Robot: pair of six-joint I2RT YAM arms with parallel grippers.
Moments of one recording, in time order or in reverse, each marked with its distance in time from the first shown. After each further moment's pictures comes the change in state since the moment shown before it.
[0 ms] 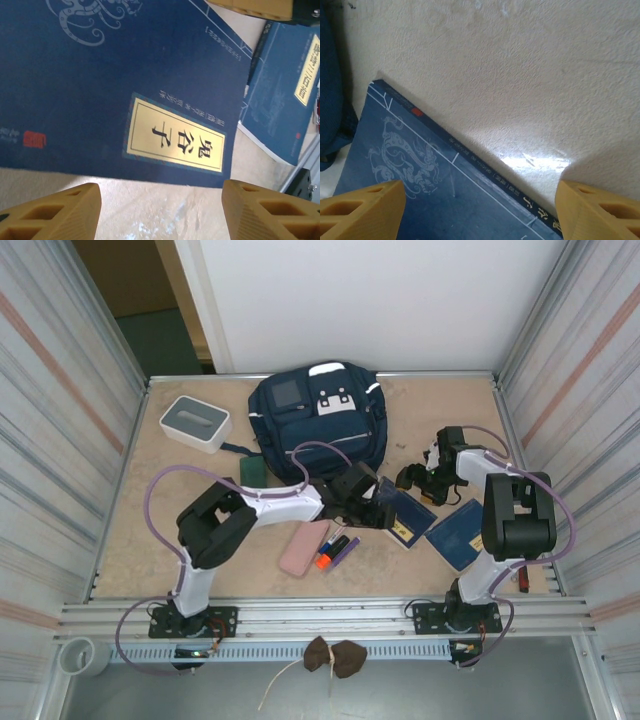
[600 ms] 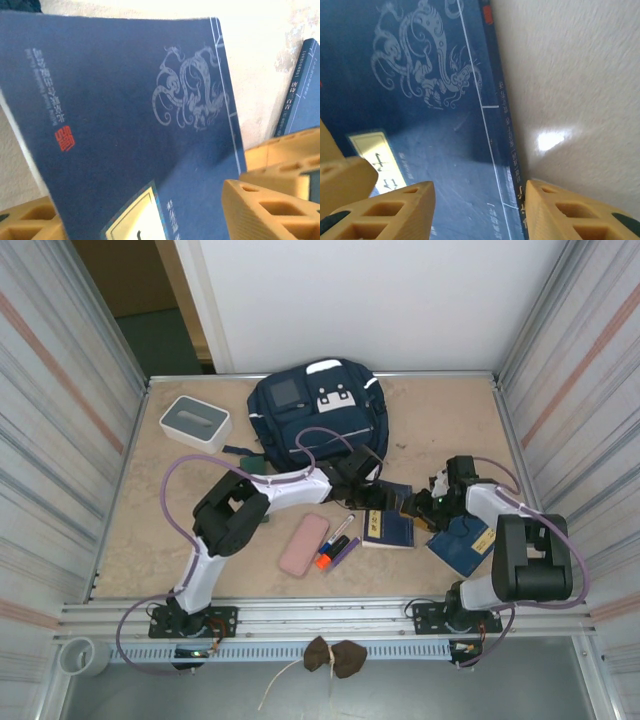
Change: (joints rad) left arm 0.070 0.127 0.195 -0.098 -0.014 0.045; right arm -0.030 -0.278 -0.321 0.052 -0.161 0.101
